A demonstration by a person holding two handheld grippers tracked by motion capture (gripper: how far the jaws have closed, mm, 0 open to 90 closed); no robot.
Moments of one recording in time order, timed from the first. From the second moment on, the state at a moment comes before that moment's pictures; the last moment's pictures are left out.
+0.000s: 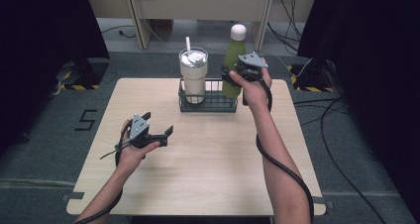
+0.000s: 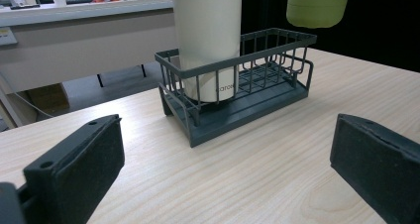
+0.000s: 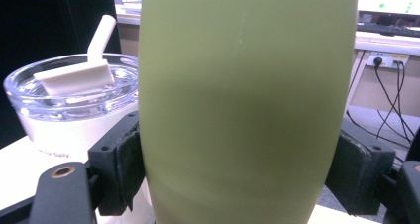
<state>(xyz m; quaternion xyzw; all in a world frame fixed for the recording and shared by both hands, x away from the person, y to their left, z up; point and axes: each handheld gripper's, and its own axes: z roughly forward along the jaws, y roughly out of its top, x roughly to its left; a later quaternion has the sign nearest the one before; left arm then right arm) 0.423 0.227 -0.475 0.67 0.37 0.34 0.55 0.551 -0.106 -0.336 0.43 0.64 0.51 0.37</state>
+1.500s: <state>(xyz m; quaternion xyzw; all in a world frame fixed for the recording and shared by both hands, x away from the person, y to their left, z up) 0.424 0.229 -0.476 0.67 0.37 0.33 0.55 0.588 -0.087 -0.342 0.45 0.64 0.50 0.37</state>
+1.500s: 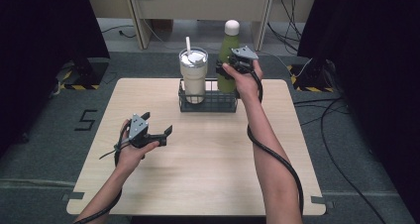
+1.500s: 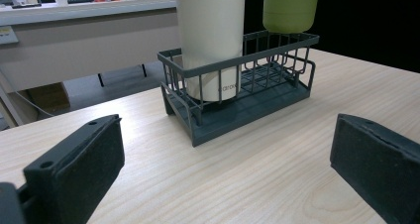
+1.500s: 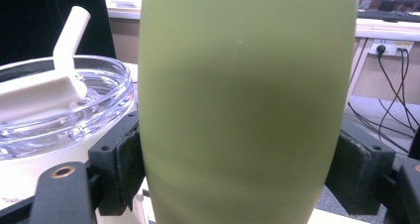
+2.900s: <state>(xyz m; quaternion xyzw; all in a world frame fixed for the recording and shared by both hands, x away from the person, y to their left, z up) 0.424 0.229 -0.478 0.67 0.37 0.33 0.55 0.608 -0.084 -0.380 0.48 0.65 0.48 0.35</state>
